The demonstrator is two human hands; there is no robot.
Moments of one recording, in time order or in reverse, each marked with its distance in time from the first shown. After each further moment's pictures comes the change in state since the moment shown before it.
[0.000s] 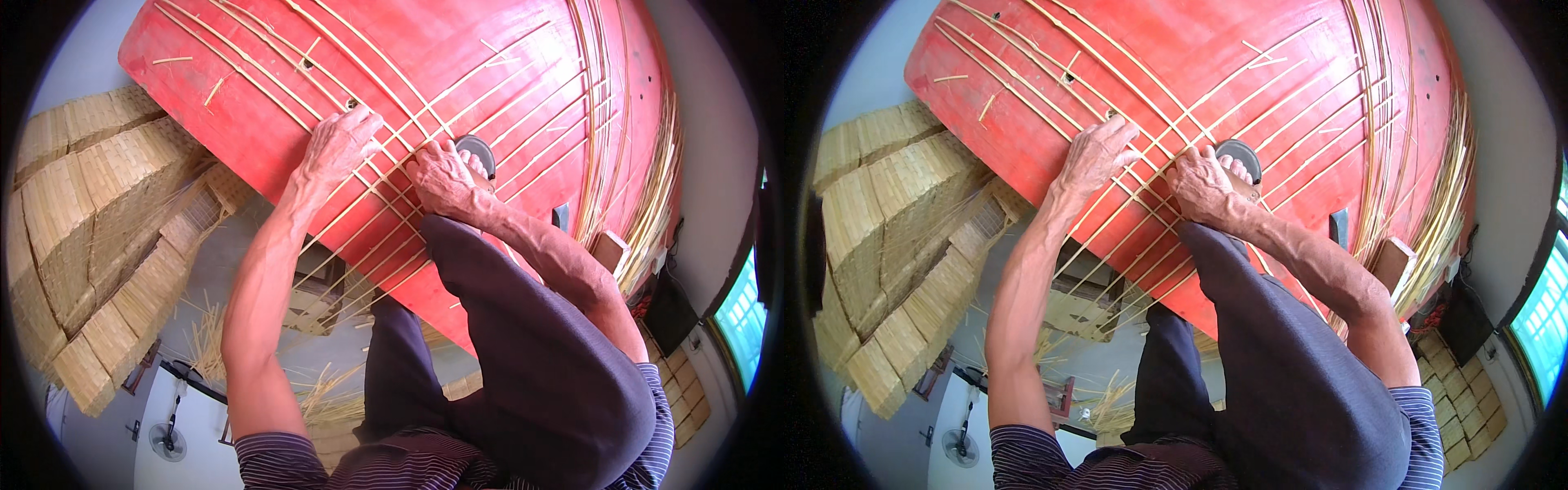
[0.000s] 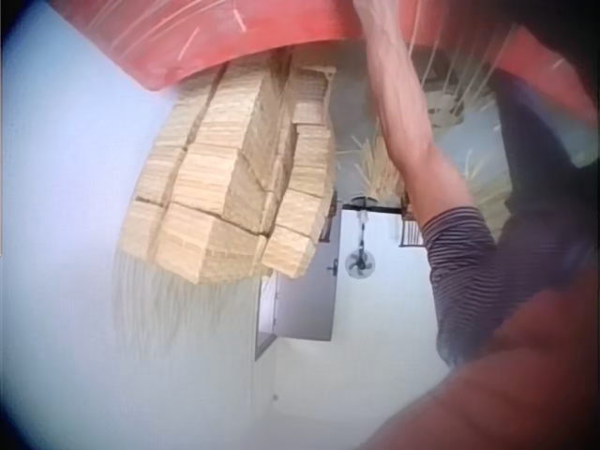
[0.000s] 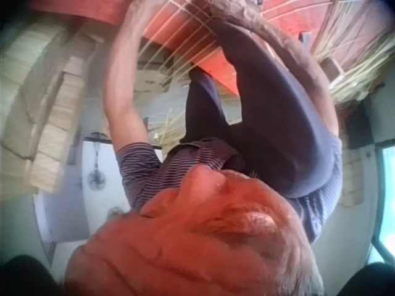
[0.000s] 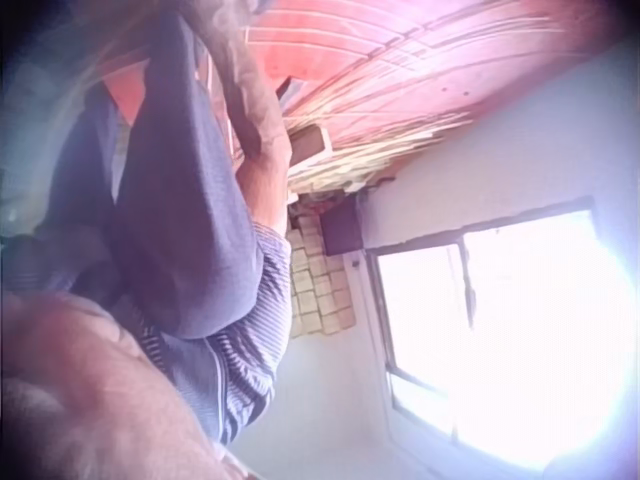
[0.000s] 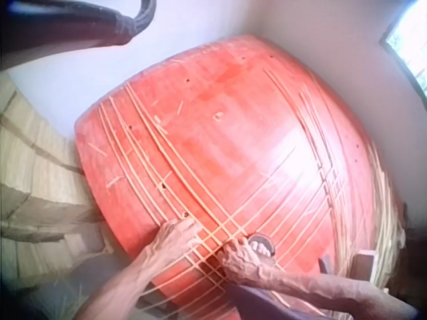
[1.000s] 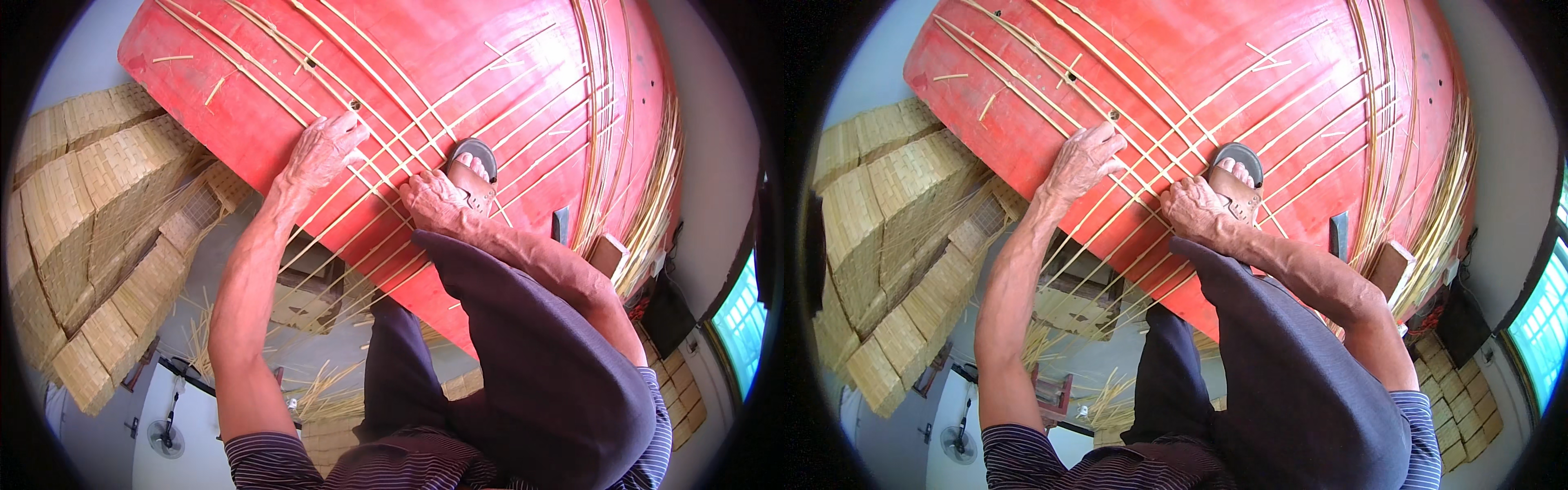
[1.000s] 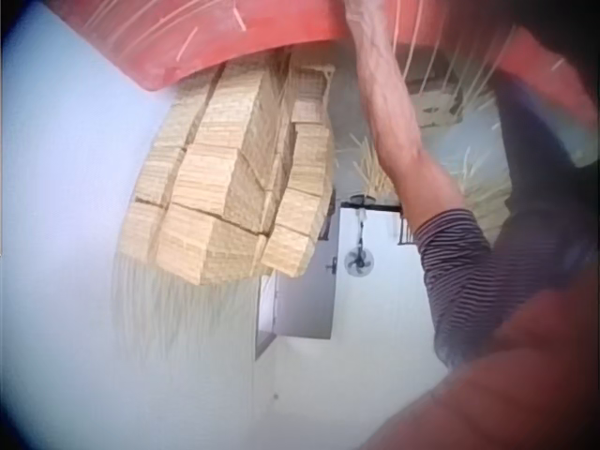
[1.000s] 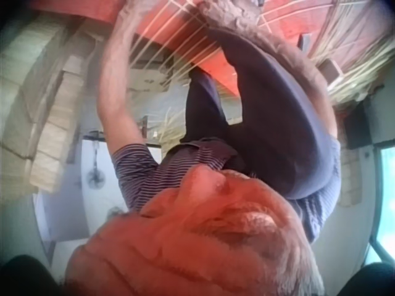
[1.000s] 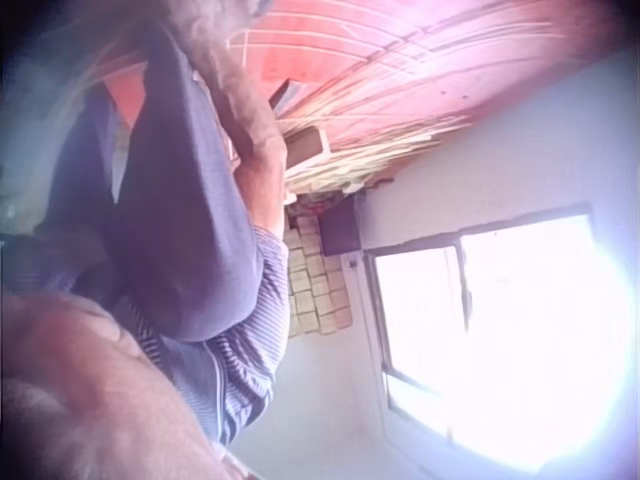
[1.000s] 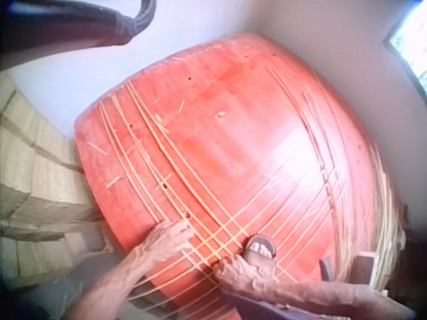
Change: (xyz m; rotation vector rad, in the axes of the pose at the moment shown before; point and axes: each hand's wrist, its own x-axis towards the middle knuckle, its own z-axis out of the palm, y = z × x) left_hand -0.017 -0.020 -0.012 0.032 -0.077 0.069; right_hand 0.000 -0.015 0.039 0.245 -0.147 -0.222
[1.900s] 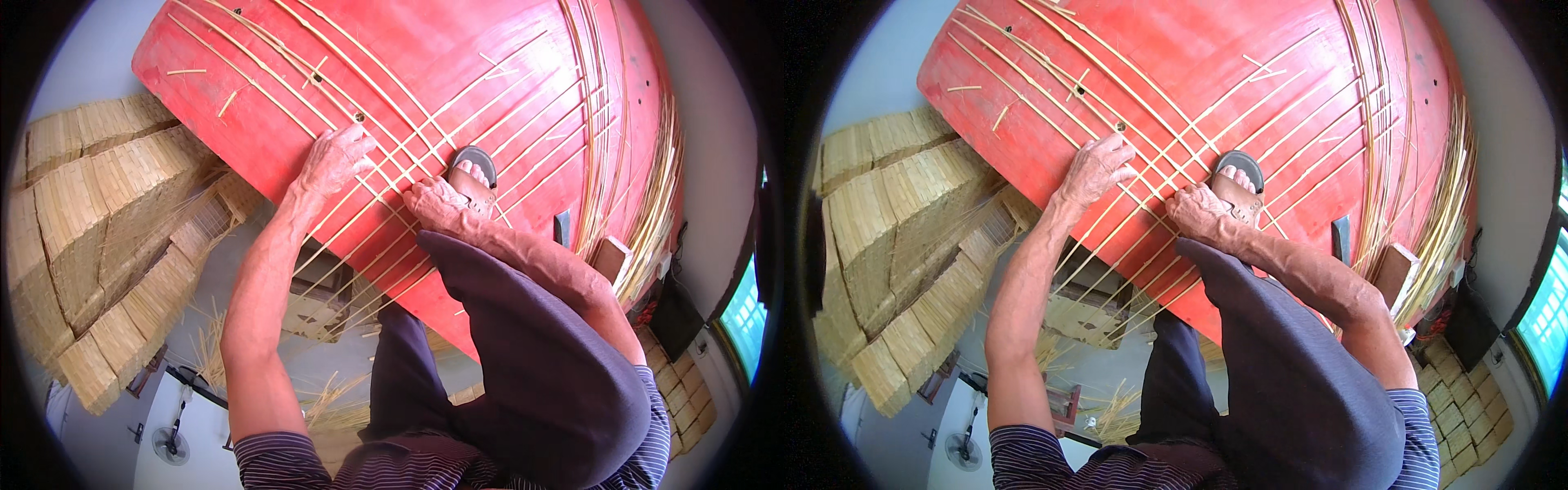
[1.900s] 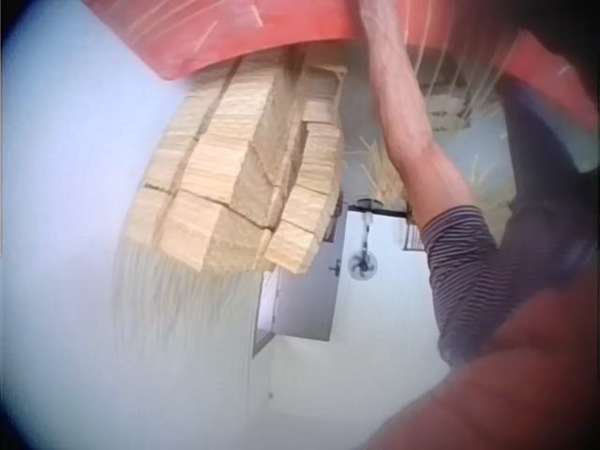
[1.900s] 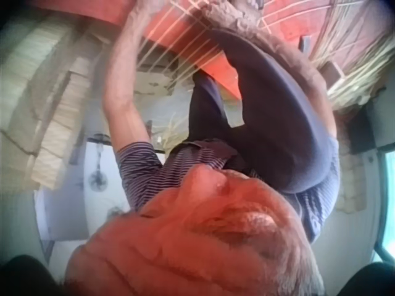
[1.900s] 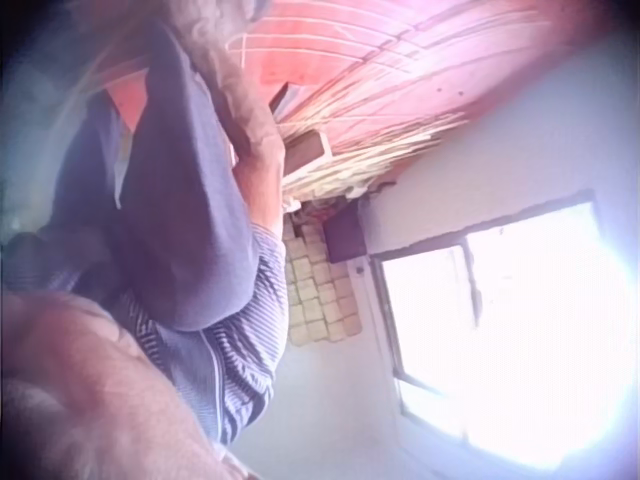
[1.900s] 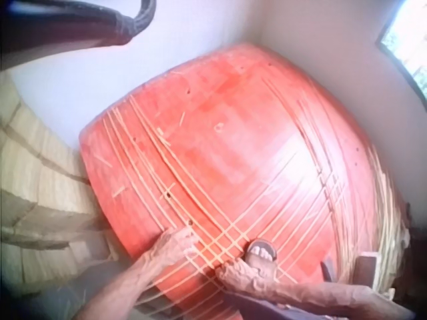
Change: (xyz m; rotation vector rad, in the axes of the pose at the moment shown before) left_hand 0.004 0.001 0.010 -0.048 0.030 -0.013; right_hand 0.001 0.010 0.008 0.018 0.092 -0.058
